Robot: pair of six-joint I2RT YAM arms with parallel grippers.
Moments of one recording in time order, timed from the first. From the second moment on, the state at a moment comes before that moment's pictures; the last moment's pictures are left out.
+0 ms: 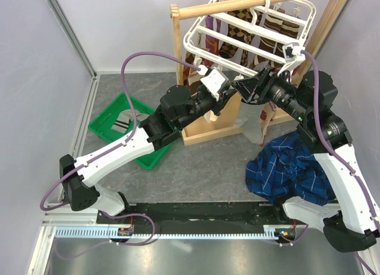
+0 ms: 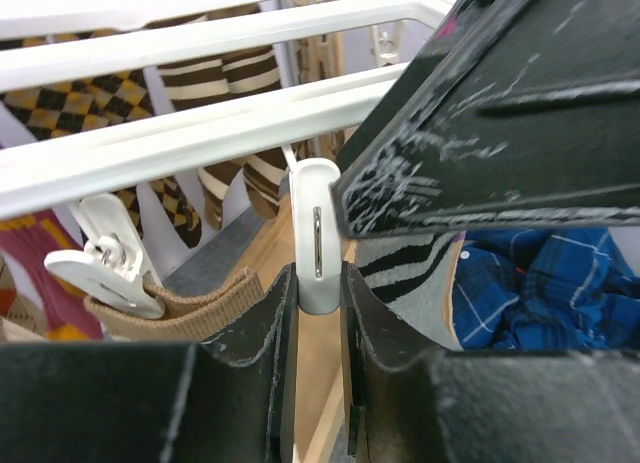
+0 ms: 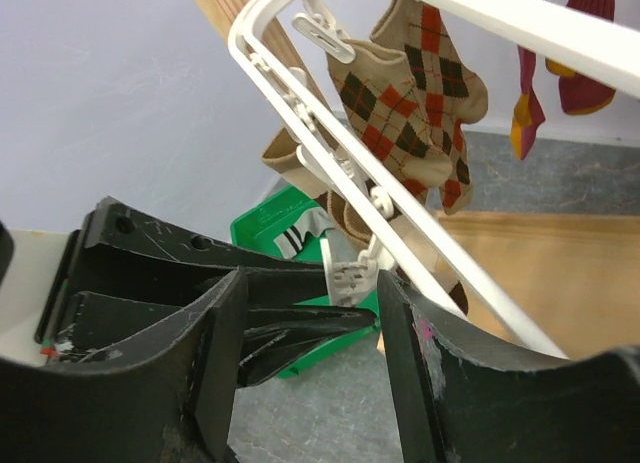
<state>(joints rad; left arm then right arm) -0.99 1.45 1.44 0.14 -0.05 0.13 0.41 1.08 1.53 -0.45 -0.25 0.47</state>
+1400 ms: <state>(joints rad) -0.98 1.54 1.55 0.11 0.17 0.30 0.41 1.02 1.47 -0.46 -0.04 0.52</state>
